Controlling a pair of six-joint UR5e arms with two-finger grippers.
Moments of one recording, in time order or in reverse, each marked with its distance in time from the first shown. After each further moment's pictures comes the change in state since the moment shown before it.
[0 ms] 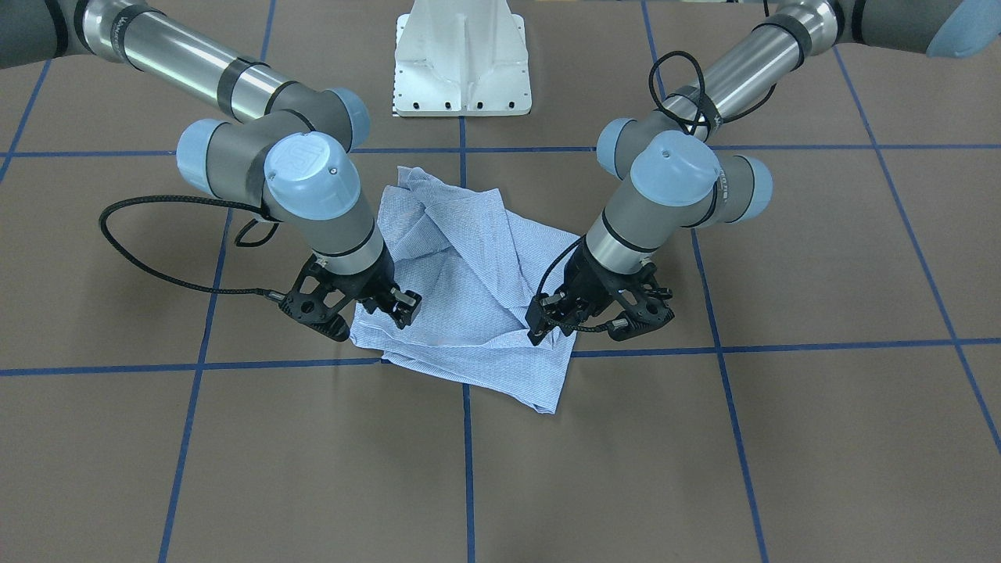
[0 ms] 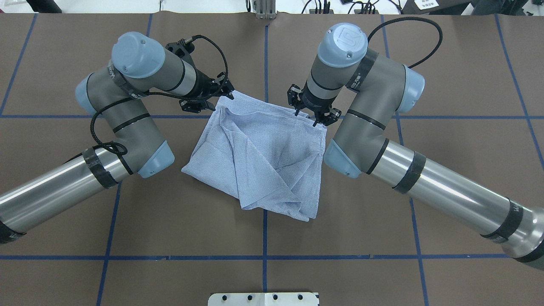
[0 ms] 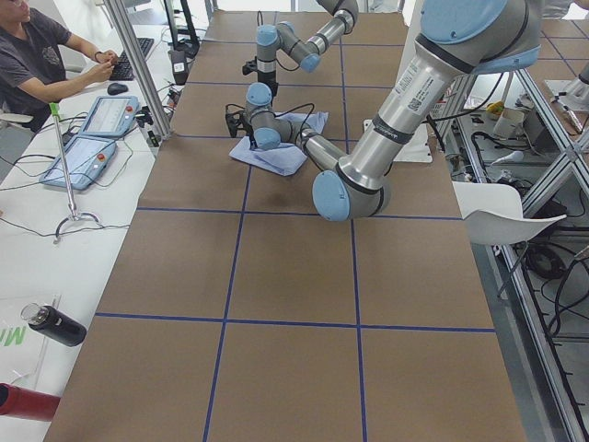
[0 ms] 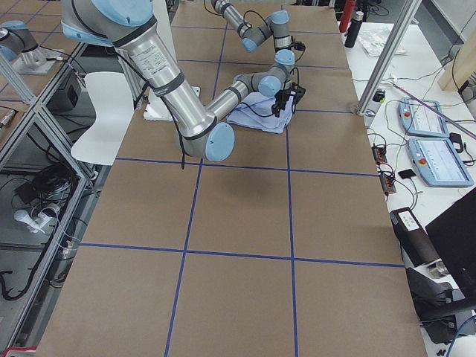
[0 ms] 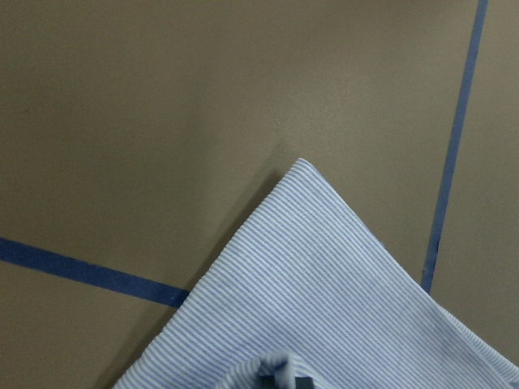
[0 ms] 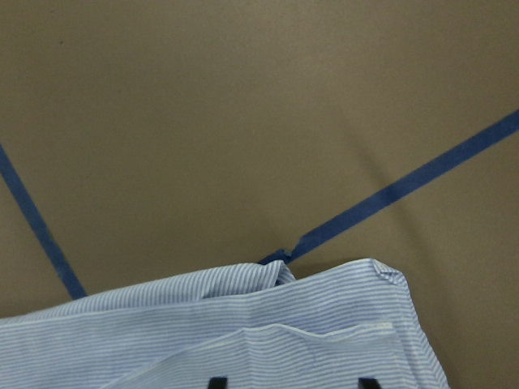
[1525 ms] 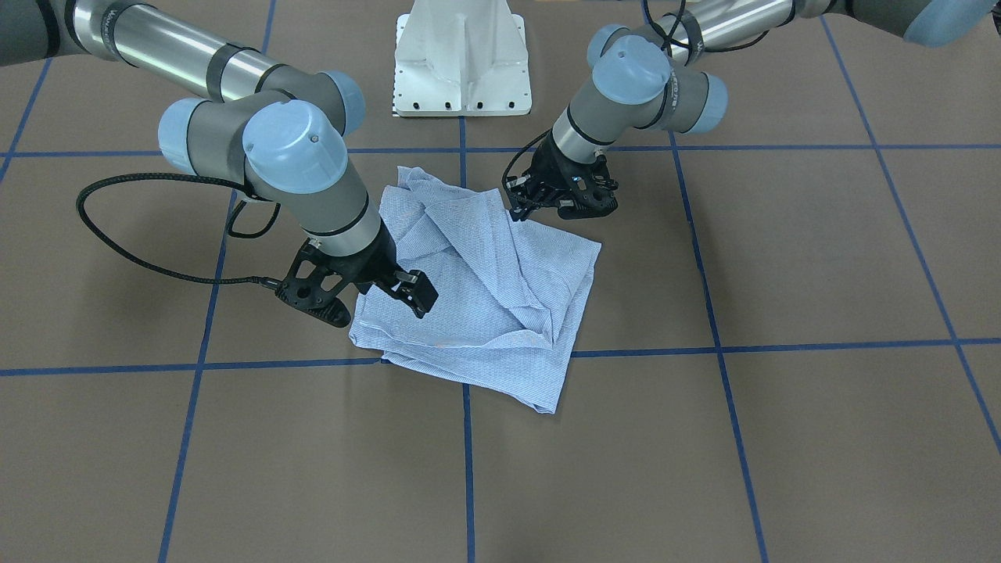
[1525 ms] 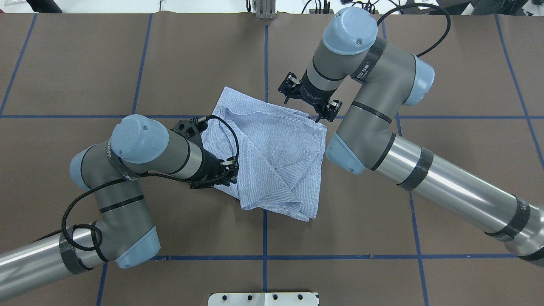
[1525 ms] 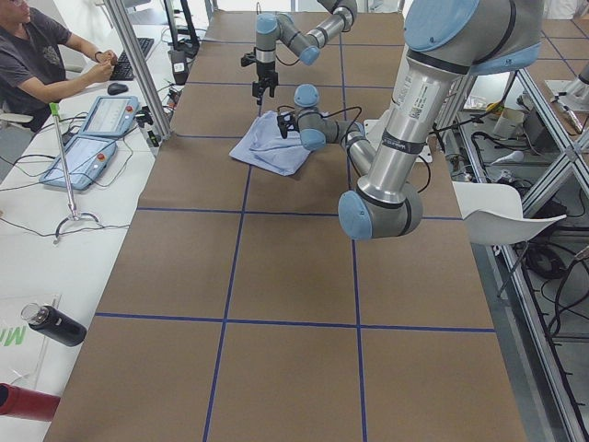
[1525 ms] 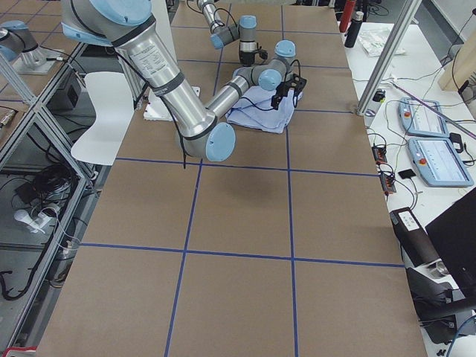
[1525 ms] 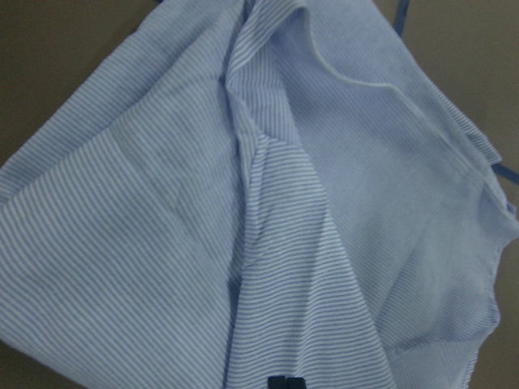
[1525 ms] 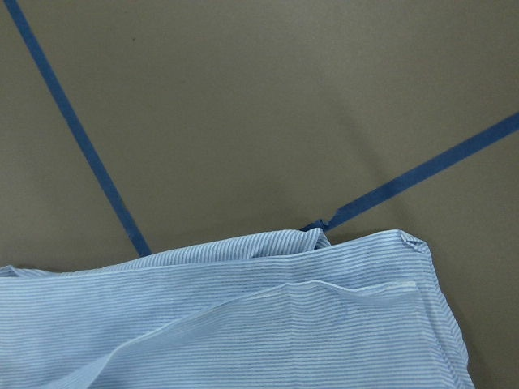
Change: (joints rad) left arm 0.245 0.199 -0.334 0.123 0.003 -0.026; right arm 0.010 0.000 0.074 -0.004 0.027 -0.010
